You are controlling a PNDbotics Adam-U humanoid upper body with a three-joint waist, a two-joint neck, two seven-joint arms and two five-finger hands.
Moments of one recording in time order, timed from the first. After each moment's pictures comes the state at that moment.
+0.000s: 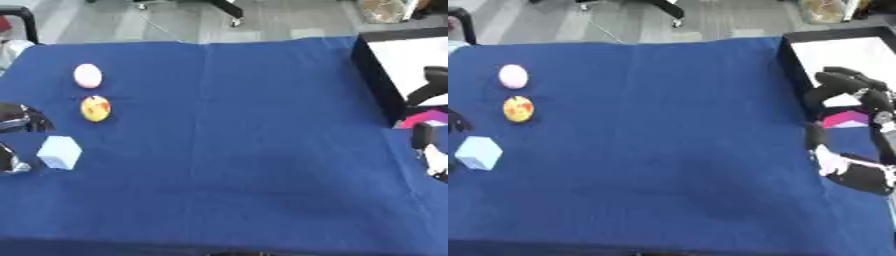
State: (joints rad) left arm -0.43 0.80 -0.10 -1.21 -0.89 -0.35 -0.52; right arm -0.14 -0.33 -0.09 -1.96 0.41 -0.73 0.14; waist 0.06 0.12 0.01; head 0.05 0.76
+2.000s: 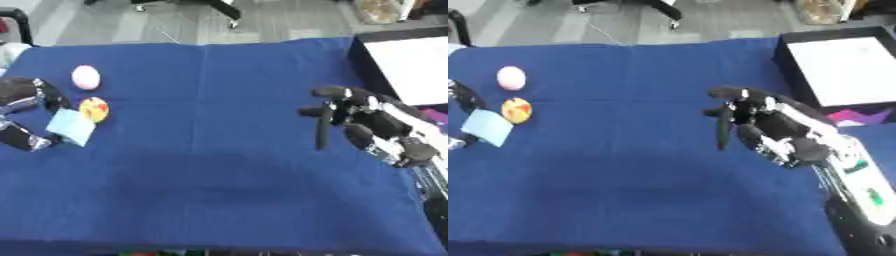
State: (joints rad) left arm -0.44 0.79 -0.12 -1.44 -0.74 -0.38 -0.43; right arm -0.44 -0.40 0.29 -1.72 -0.60 0.00 0.85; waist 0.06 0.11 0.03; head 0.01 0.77
